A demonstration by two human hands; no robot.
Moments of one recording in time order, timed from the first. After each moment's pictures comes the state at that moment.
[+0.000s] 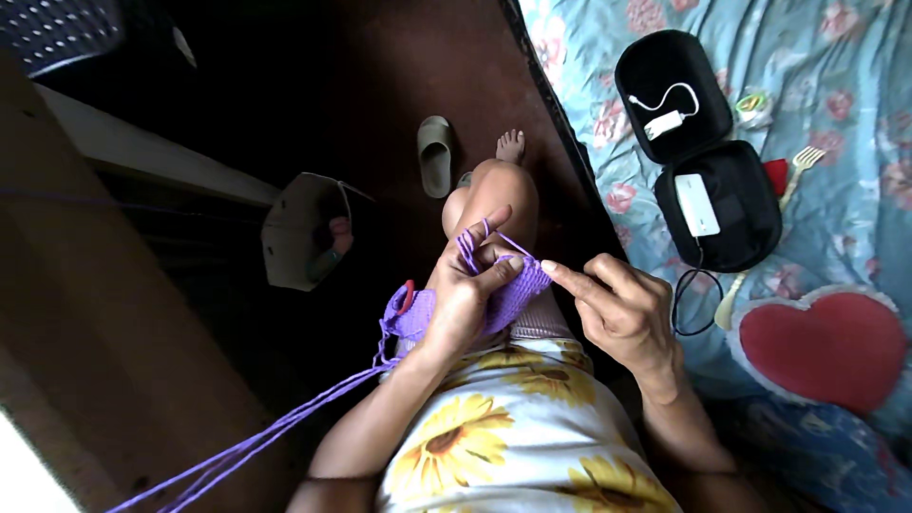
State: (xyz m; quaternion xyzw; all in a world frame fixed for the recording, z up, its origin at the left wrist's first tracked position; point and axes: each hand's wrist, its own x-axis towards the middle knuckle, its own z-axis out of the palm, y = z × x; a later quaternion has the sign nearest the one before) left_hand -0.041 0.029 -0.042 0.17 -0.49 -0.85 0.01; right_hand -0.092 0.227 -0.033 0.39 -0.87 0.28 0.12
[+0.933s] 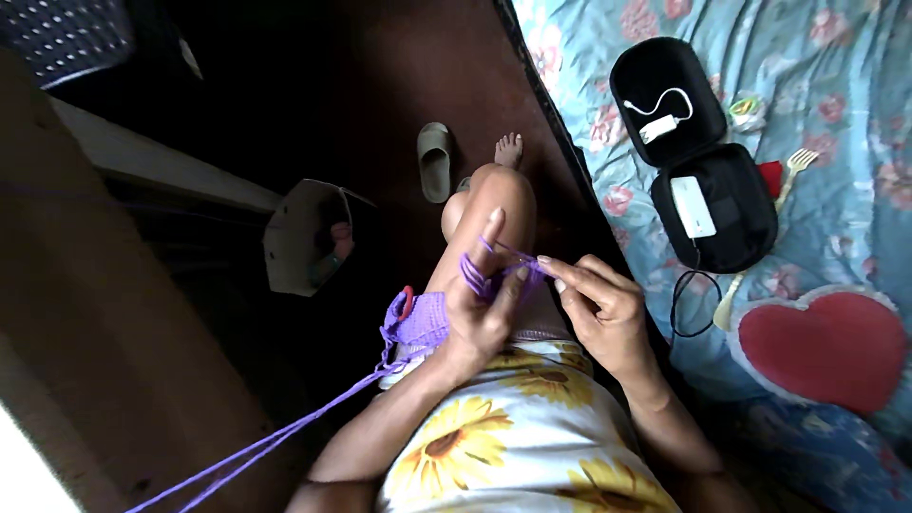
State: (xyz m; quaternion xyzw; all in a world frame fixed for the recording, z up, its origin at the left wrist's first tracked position) left_hand -0.033 0.050 -0.065 0.01 -0.68 -0.70 0.23; right_hand -0.078 0.214 -0.039 0.25 -0.83 0.49 -0.01
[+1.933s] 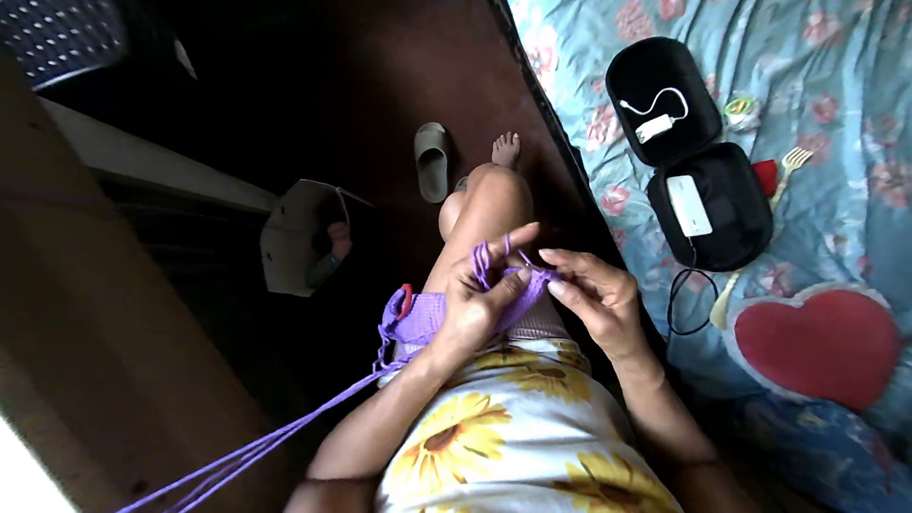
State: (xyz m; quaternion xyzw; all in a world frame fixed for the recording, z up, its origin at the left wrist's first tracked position) left_hand -0.039 0.039 -0.050 0.05 -0.54 -0.84 0.04; right_hand -0.089 0.217 -0.047 0.25 -0.68 0.68 -0.12
